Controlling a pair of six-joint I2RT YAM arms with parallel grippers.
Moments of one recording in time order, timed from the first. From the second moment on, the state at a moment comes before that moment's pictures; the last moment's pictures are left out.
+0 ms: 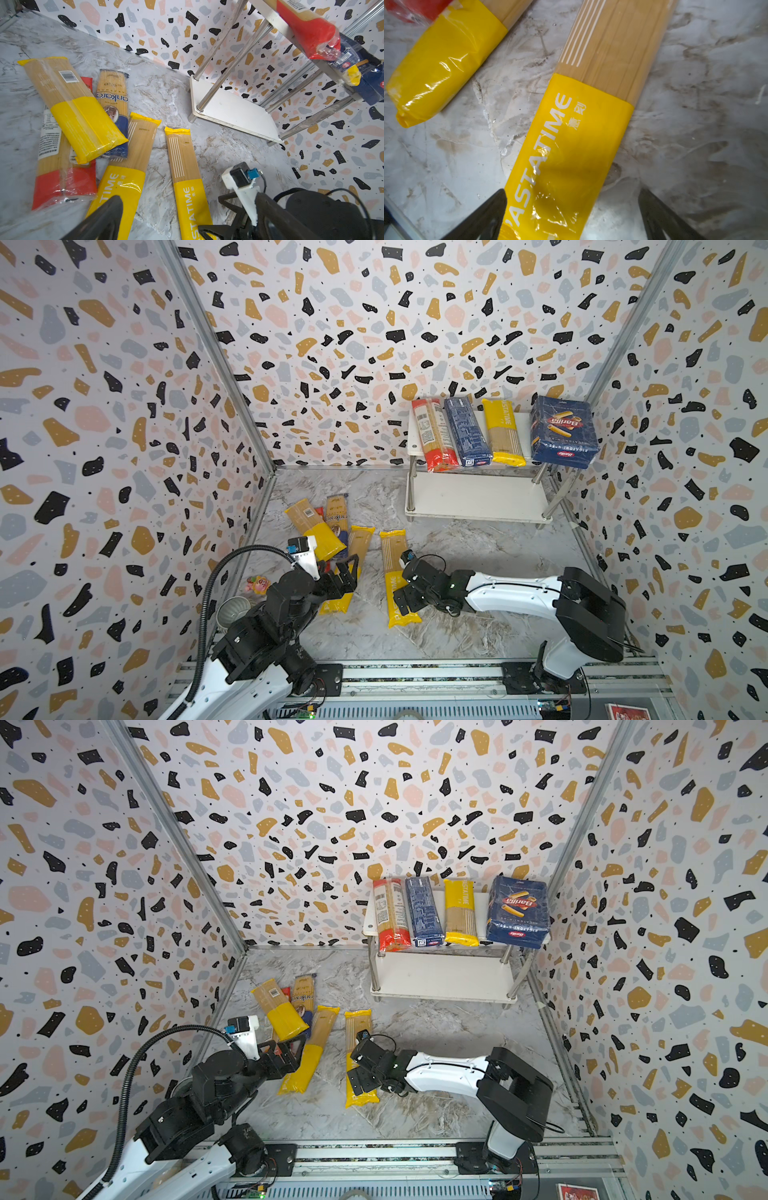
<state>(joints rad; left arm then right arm) -0.72 0.44 0.71 -0.67 -0.32 -0.68 1.12 1.66 0.96 -0.29 0.12 0.54</state>
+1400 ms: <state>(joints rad) -0.72 0.44 0.74 -0.74 -0.30 -0.65 0.94 1.67 0.75 0.05 -0.22 0.61</state>
